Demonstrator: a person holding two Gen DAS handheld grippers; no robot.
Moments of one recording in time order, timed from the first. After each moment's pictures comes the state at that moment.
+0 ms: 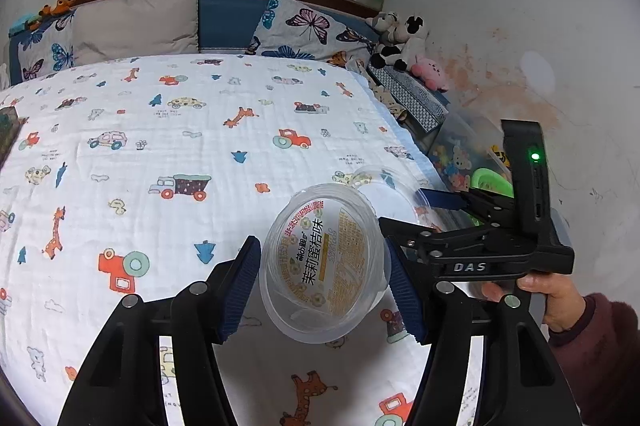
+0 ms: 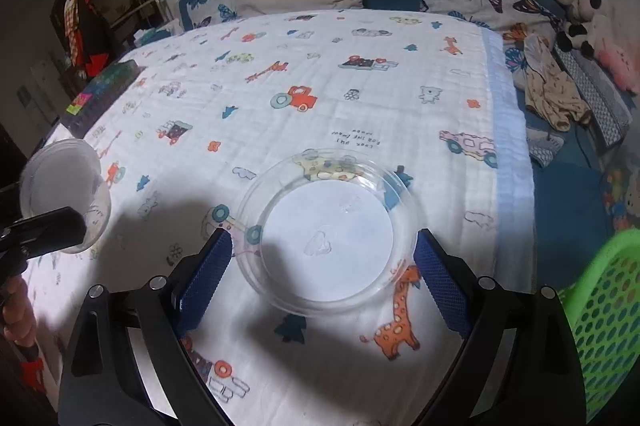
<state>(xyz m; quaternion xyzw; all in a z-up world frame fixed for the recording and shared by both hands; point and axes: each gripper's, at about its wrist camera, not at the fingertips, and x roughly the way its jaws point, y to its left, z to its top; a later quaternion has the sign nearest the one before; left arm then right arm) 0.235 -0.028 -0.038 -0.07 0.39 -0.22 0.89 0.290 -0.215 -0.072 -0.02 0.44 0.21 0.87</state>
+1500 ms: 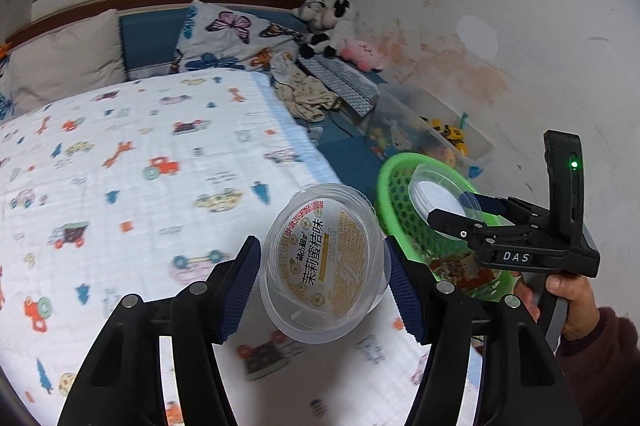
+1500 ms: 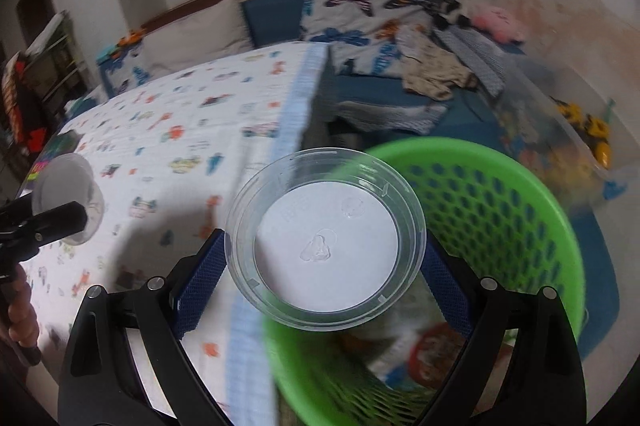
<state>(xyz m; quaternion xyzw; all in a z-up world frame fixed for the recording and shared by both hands) 0.223 -0.139 -0.012 -0.02 0.38 -0.31 0.87 0.193 -0.375 -0.030 0.06 0.40 0.03 0.91</state>
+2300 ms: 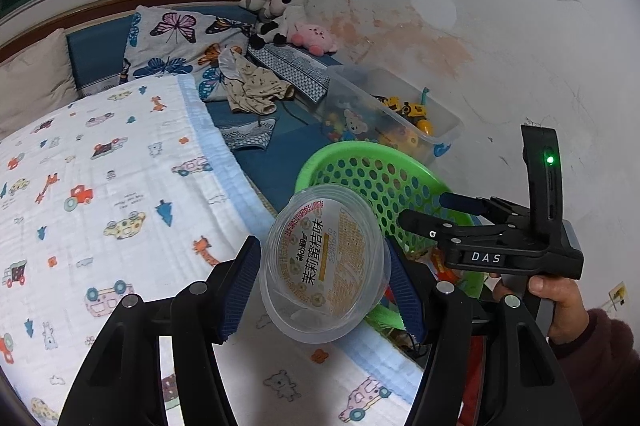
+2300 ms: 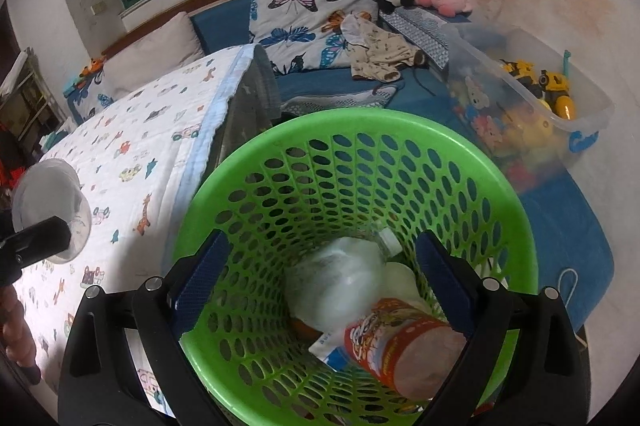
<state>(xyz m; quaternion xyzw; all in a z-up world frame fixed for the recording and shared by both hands) 0.215 -0.223 -0.009 0.02 0.38 -0.37 0.85 0.169 -0.437 -0.040 0.10 0.40 -0.02 0.91</state>
